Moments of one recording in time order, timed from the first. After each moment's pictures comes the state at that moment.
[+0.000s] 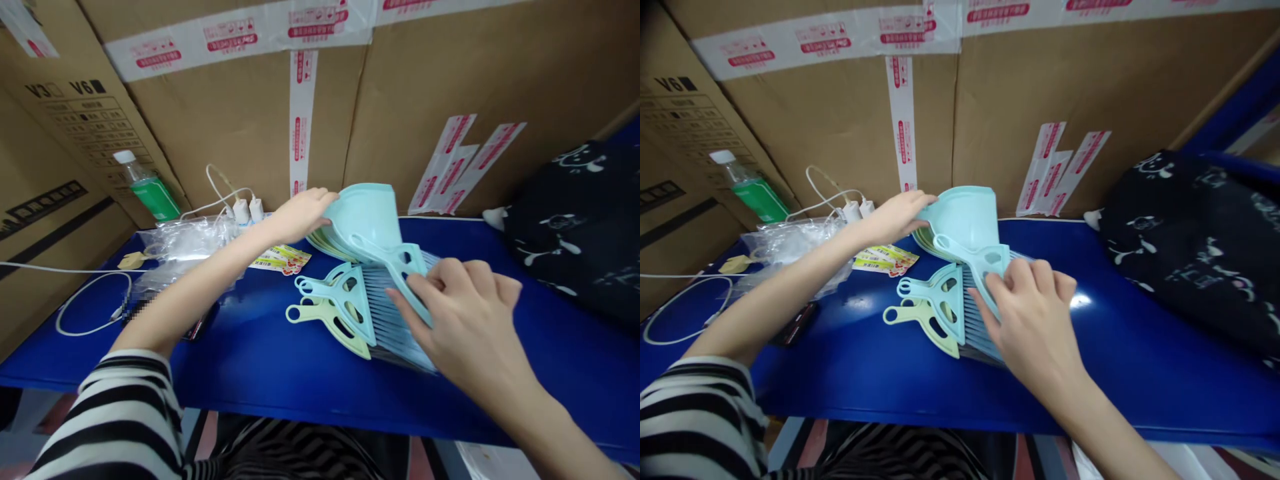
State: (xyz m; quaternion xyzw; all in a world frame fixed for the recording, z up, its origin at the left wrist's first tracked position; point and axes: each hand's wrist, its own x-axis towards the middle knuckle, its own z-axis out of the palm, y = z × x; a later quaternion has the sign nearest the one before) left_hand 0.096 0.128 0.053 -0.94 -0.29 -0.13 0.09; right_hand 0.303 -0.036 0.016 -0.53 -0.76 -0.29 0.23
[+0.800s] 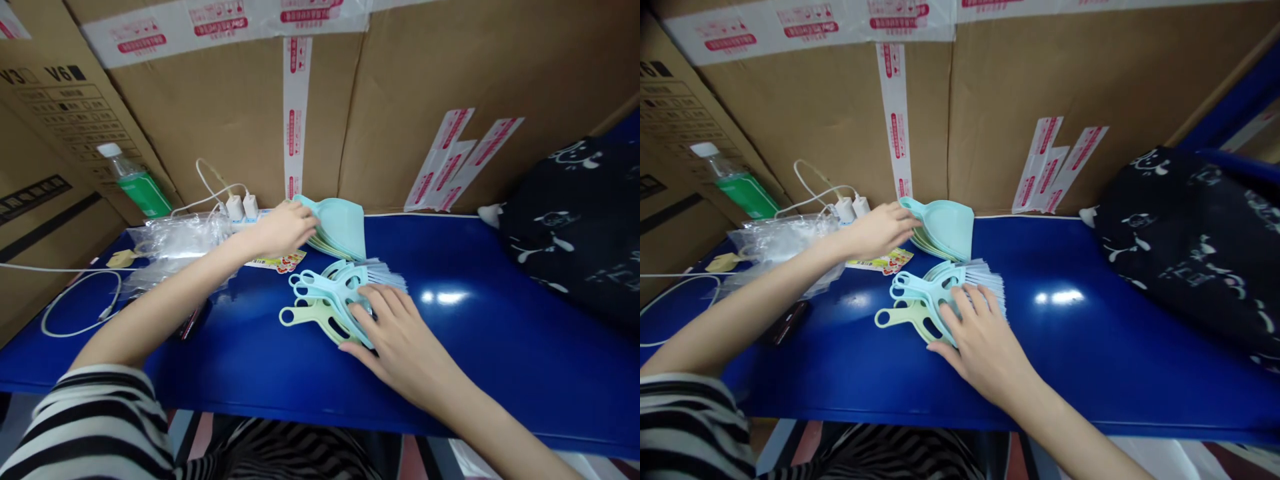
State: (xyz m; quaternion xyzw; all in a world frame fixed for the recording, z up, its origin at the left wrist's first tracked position) left_hand 0.083 0.103 0.054 -0.93 -0.35 0.00 0.08; right_hand 0.286 -0.042 -0.024 -0.42 -0.87 -0.21 0.15
